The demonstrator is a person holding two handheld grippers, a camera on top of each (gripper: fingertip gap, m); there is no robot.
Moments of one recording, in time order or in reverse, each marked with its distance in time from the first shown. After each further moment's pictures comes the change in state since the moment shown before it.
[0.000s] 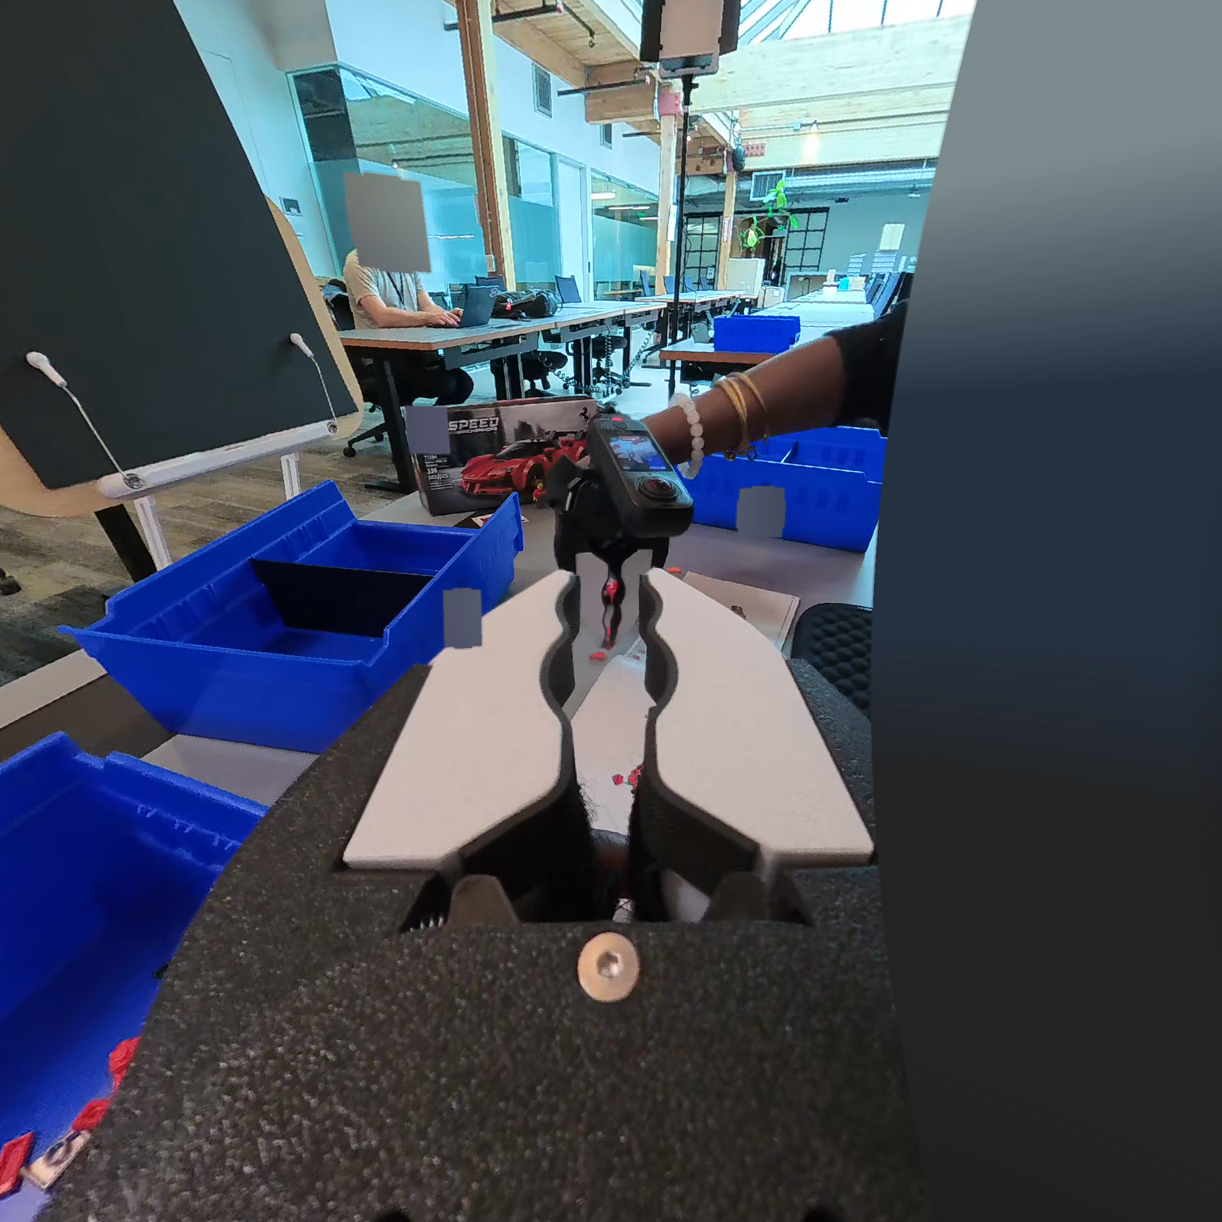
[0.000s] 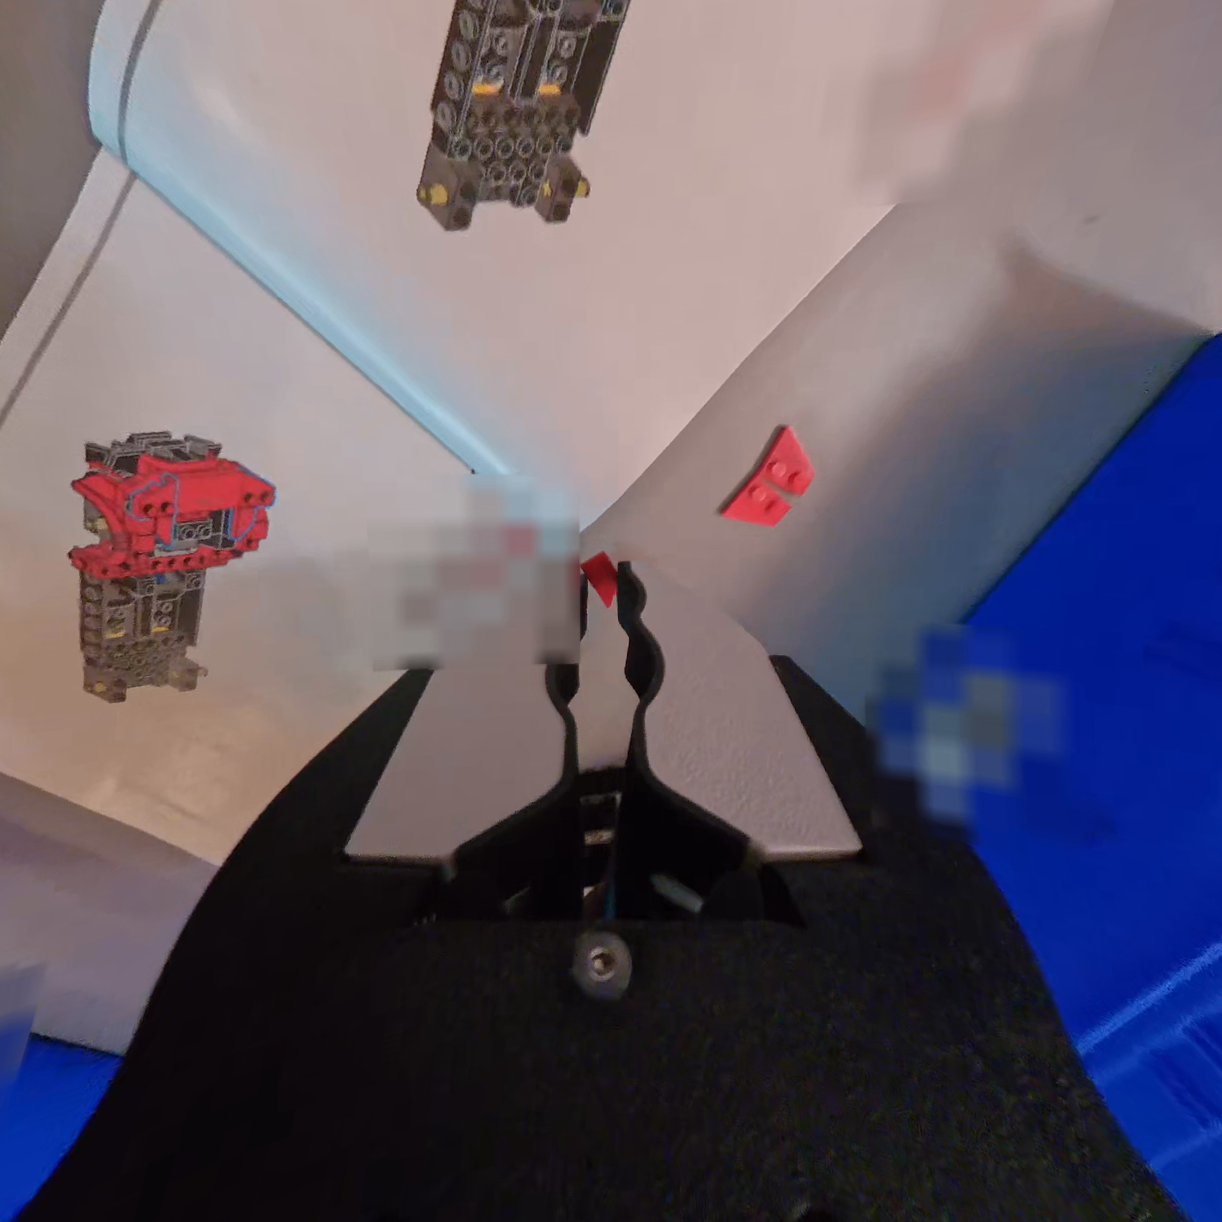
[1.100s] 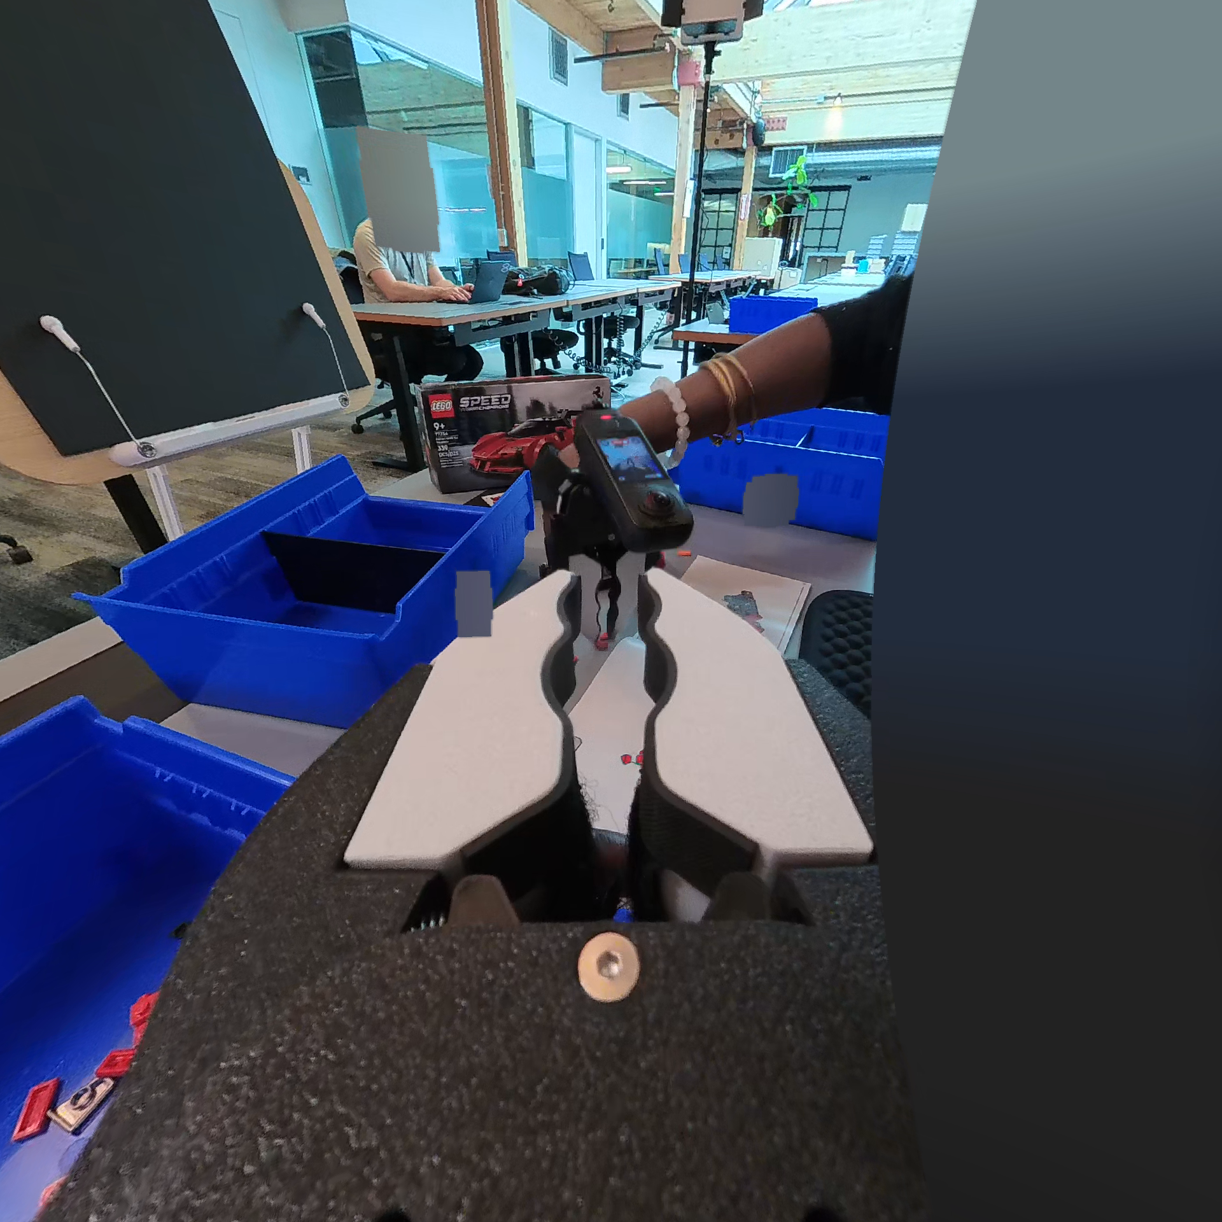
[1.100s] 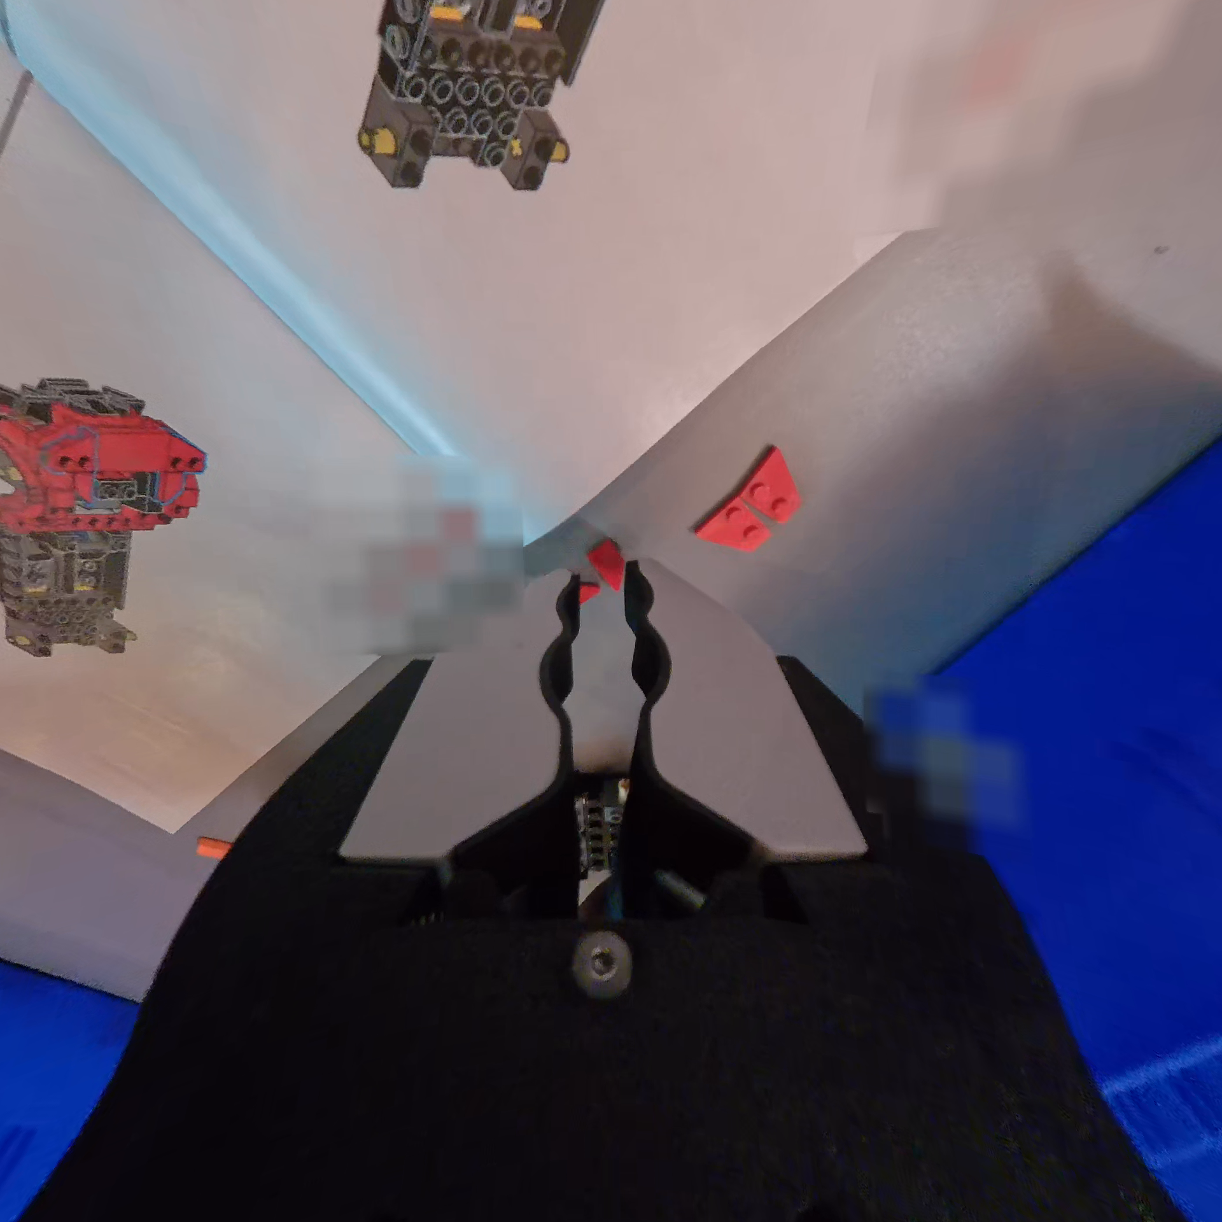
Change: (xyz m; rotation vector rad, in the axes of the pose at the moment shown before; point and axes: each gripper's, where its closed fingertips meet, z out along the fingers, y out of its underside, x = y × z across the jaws) left arm -0.006 0.007 -0.002 -0.030 -0.021 -0.016; right arm 0.013 0.003 0.011 -0.074 -0.068 -0.089
